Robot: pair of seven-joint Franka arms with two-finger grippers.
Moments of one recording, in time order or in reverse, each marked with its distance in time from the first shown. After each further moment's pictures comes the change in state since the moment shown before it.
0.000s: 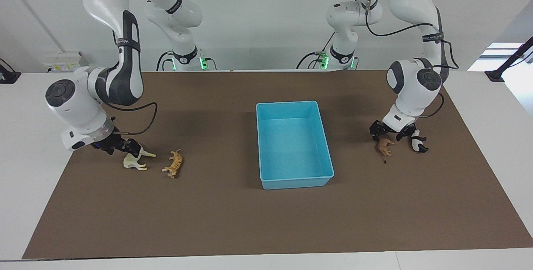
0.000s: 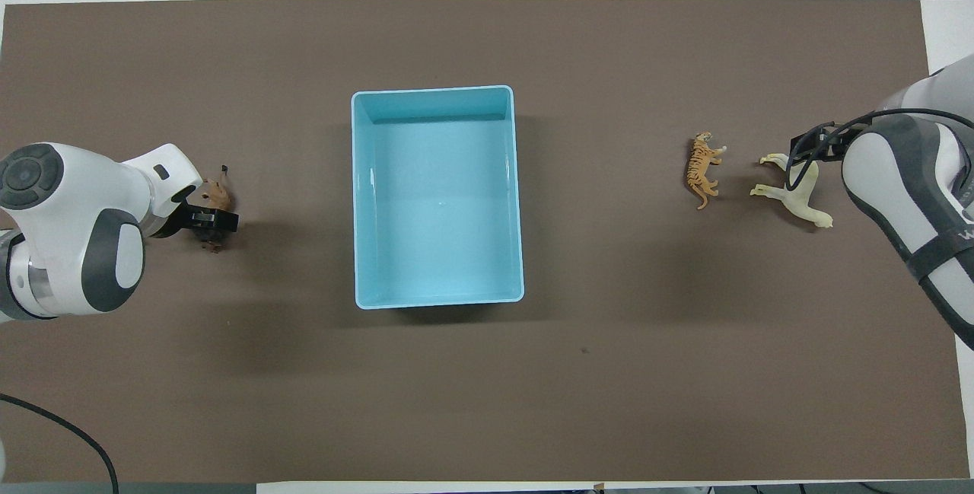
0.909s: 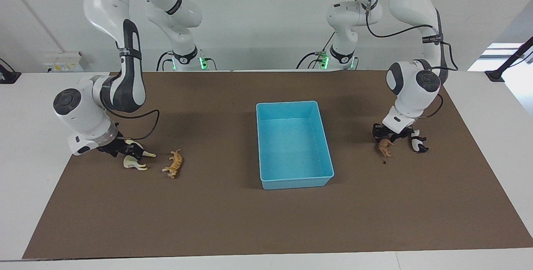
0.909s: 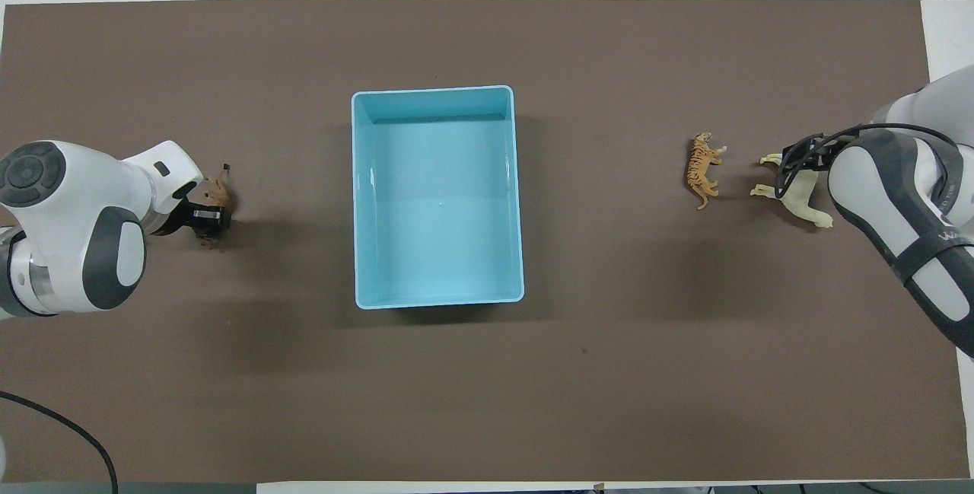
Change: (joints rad) left arm -0.001 0.000 -0.003 0.020 0.006 -0.012 -0.041; right arm -0.010 0.018 0.000 -0.065 0.002 0.096 0.013
